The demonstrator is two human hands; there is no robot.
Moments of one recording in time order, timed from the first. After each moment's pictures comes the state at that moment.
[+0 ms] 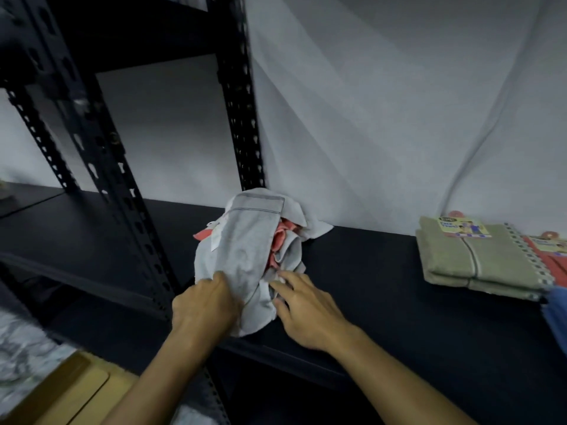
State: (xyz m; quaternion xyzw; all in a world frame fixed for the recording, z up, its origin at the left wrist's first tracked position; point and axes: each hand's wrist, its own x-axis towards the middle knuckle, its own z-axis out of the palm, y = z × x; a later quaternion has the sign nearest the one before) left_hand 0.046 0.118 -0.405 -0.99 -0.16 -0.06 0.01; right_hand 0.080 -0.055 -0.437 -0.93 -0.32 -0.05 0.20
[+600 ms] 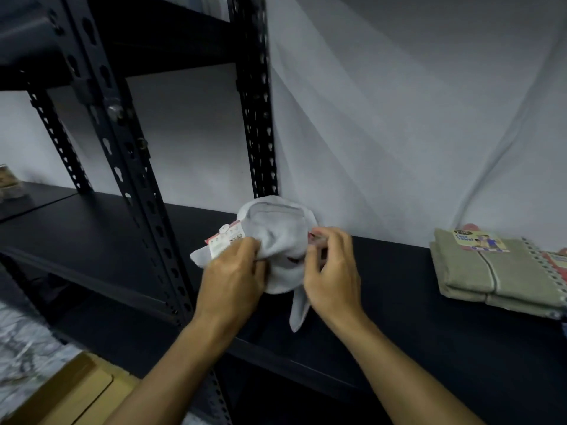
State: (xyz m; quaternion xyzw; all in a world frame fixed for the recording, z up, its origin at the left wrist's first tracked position) left_hand 0.052 0.115 -0.379 -0.87 0.10 -0.44 -0.18; right_hand 0.090 -0.041 -0.397 -0.79 -0.14 -0.30 0.51
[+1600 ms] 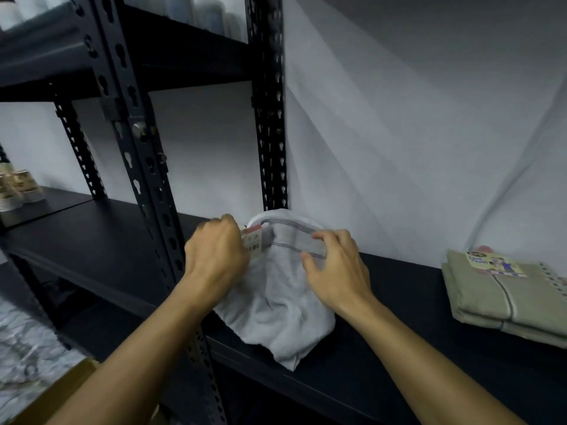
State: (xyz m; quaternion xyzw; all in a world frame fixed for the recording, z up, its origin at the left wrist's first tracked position) left_hand 0.077 0.138 -0.312 -0.96 -0.13 -0.25 -0.03; right_hand 0.112 -0.043 -0.363 -0.90 -0.16 -0.20 0.36
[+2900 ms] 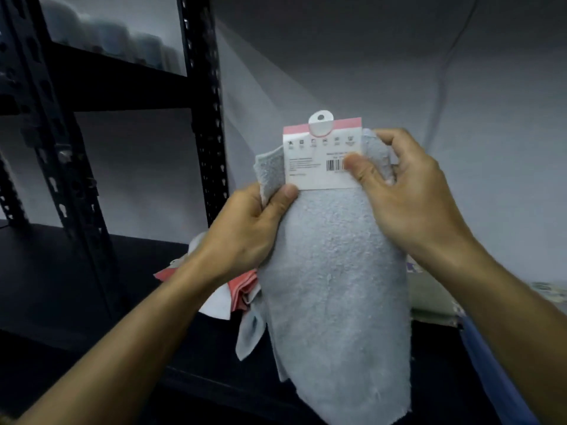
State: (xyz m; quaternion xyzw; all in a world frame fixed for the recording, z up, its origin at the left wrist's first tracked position) left_hand 0.031 0.012 -0.235 -0.80 0.21 -0.23 -0.51; right_hand 0.026 -0.178 -0.212 -0.76 -0.20 -0.38 0.49
